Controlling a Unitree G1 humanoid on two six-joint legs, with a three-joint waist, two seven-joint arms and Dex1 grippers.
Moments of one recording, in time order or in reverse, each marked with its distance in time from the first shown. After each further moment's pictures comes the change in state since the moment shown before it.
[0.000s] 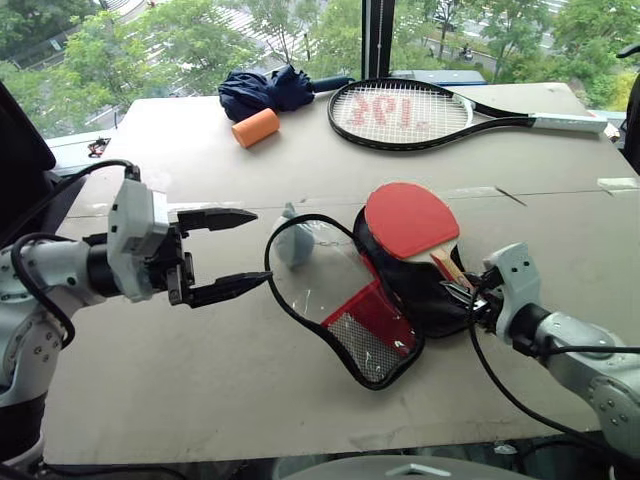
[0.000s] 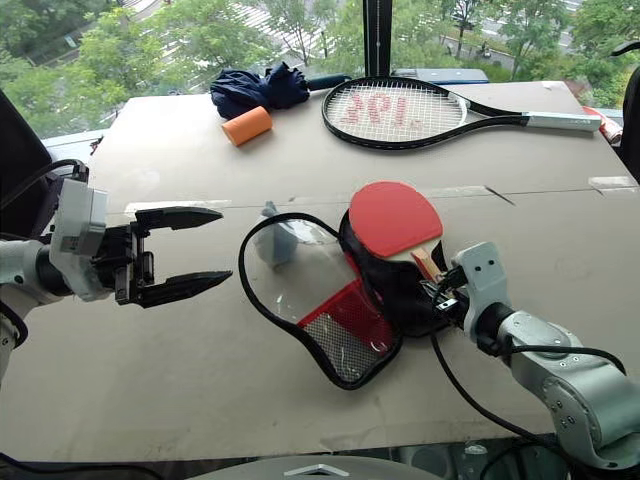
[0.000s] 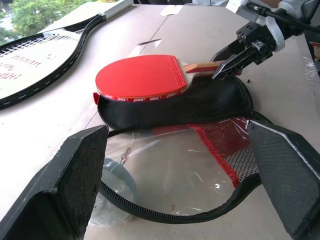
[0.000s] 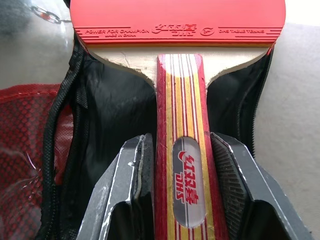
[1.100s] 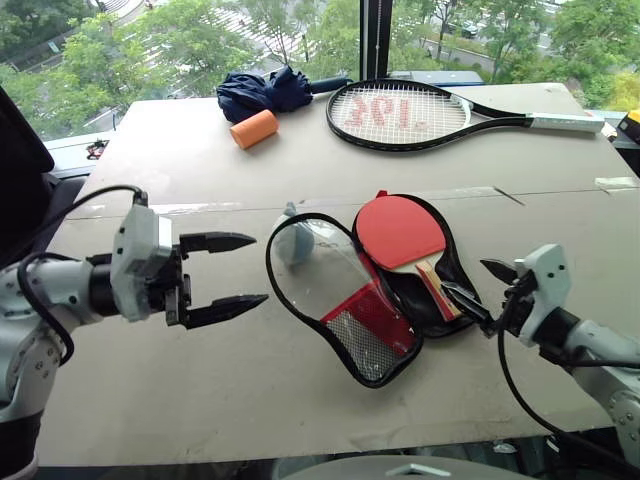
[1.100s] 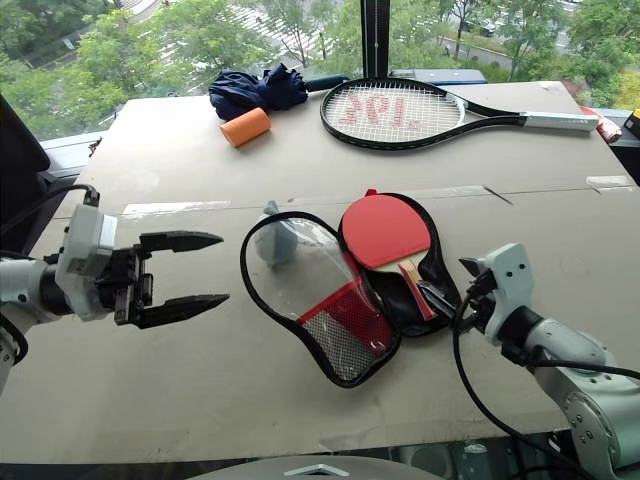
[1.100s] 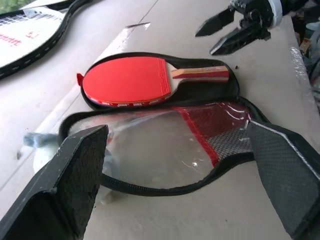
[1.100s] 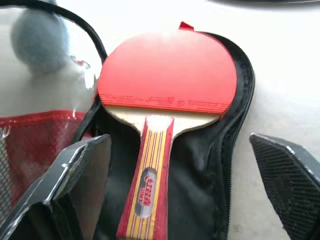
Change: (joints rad) left arm 0.211 -0.044 0.013 0.007 0.054 -0.059 -0.086; right arm 0.178 -0.081 -0.235 0.081 0.006 -0.391 0.422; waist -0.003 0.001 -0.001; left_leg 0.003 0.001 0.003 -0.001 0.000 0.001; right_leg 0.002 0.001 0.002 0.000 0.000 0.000
